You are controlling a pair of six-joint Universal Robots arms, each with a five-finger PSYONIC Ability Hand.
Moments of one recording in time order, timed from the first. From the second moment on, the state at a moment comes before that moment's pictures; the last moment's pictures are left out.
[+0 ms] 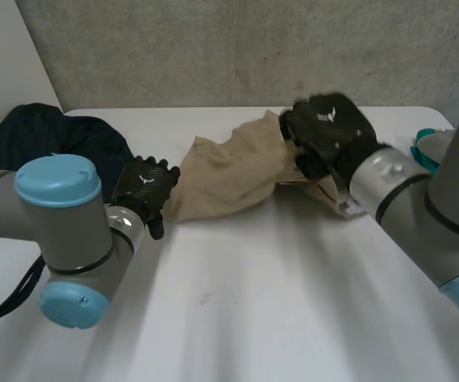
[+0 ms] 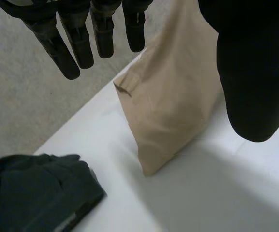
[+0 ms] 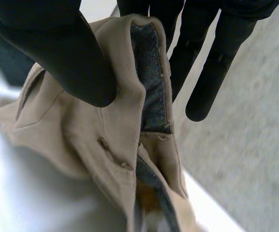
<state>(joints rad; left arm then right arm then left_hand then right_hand) 4.20 -2.09 -1.50 3.35 -1.66 3.57 2.06 -1.31 1.41 -0.06 1.35 2.81 0.26 0.27 0.27 0.26 0.09 1.11 1.18 1.19 1.20 1.00</state>
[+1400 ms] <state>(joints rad) 4.34 -2.01 -0.92 2.99 -1.62 3.53 2.00 -1.00 0.92 0.07 1.53 2.71 1.18 1.20 1.19 1.20 0.98 1.11 1.18 1.19 1.20 1.01</state>
